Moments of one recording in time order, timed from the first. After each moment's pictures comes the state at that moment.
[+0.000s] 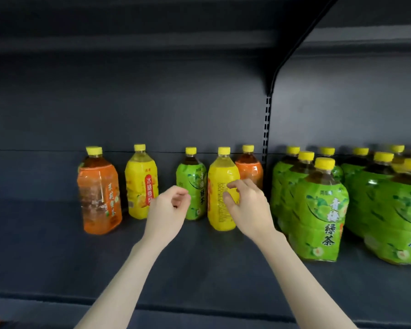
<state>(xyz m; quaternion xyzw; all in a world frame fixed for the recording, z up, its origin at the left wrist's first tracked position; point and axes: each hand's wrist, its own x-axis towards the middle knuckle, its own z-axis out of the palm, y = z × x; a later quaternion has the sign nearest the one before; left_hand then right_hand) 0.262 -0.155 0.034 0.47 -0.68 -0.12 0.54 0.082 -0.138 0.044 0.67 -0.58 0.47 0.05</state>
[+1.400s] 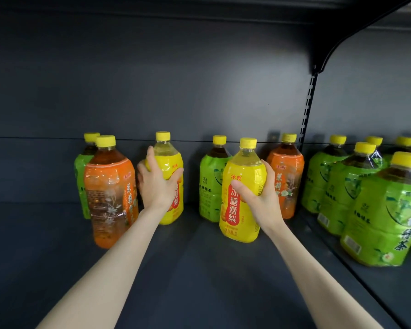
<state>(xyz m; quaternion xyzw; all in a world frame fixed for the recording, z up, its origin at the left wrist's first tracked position) 0.352 -0.319 0.032 0.58 -0.60 -0.05 0.54 0.151 -0.229 0.019 0.54 -0.51 0.63 -0.22</state>
